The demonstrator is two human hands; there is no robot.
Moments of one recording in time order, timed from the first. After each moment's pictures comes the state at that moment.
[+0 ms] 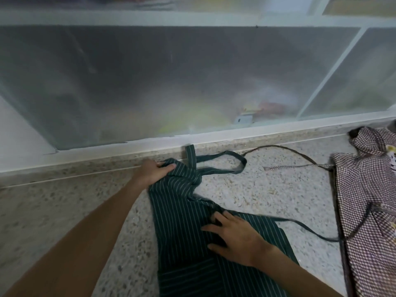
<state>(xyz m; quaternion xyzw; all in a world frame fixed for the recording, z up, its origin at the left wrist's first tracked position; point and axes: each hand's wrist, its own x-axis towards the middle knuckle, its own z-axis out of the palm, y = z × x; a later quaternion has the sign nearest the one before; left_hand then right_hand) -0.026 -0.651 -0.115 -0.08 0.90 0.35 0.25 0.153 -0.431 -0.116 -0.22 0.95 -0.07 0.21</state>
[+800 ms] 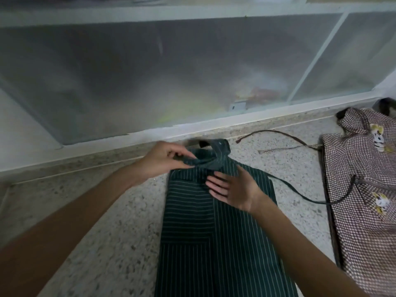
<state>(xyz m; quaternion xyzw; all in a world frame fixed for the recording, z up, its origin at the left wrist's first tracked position) 0.039 -0.645 -0.009 0.21 0.81 0.49 0.24 0.115 -0.441 -0.082 0.37 0.38 -0.83 0.19</state>
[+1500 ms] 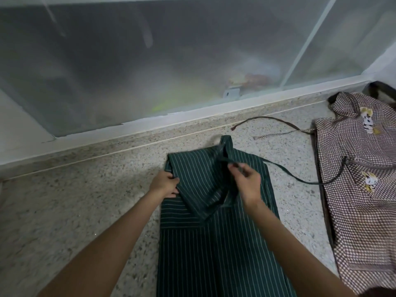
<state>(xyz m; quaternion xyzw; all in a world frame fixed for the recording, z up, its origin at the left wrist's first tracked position) 0.075 -0.633 -0.111 -0.14 0.80 0.48 0.35 0.157 -0.449 -0.093 0.34 0.68 -0.64 -0.07</state>
